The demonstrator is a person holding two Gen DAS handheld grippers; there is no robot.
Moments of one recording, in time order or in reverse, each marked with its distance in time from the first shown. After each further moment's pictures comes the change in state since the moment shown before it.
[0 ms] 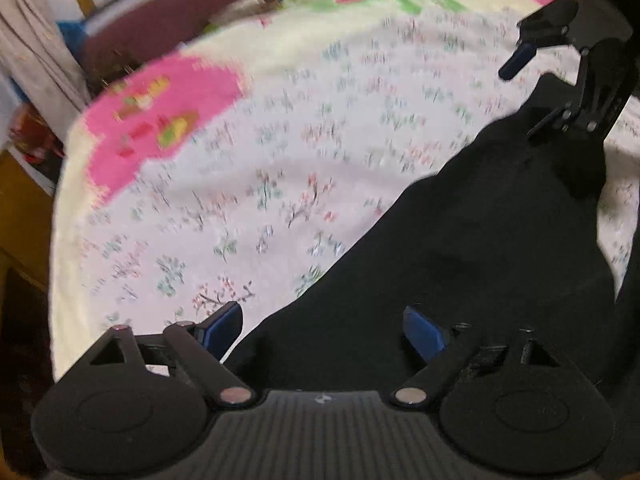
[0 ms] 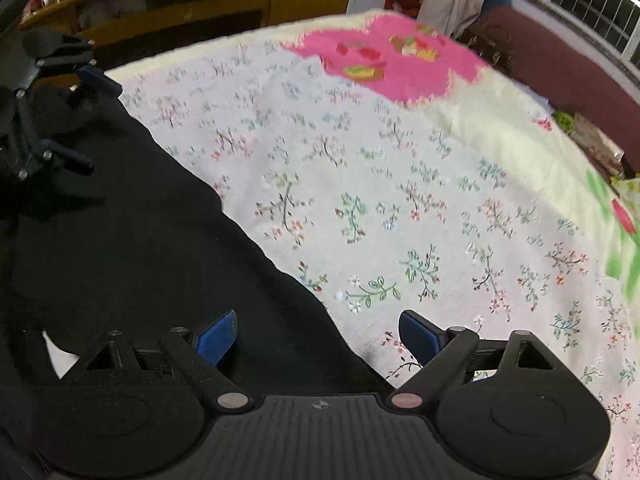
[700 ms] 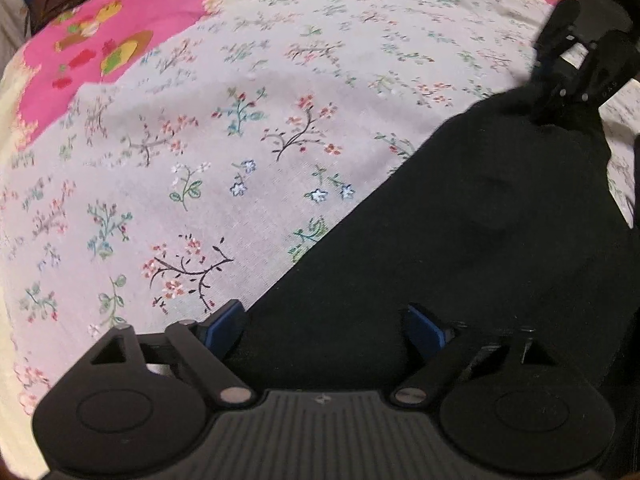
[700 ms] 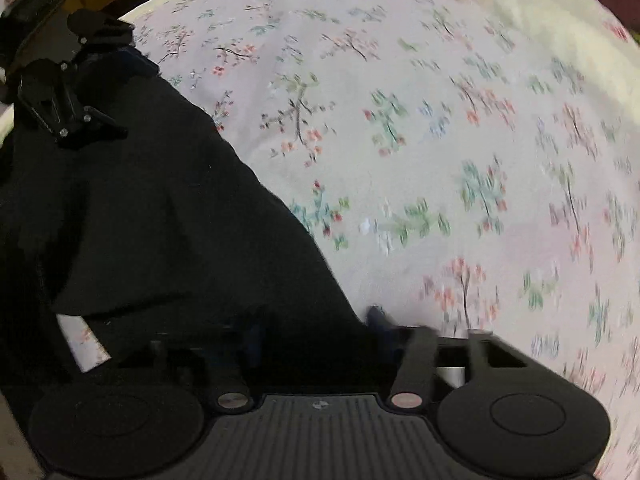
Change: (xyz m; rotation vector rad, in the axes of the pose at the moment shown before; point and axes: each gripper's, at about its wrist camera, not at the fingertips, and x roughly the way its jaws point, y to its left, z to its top) left arm 0.062 0.036 -0.011 -0.052 0.136 -0.204; right arm 0.048 -0.043 -0.001 0.087 0.278 0.220
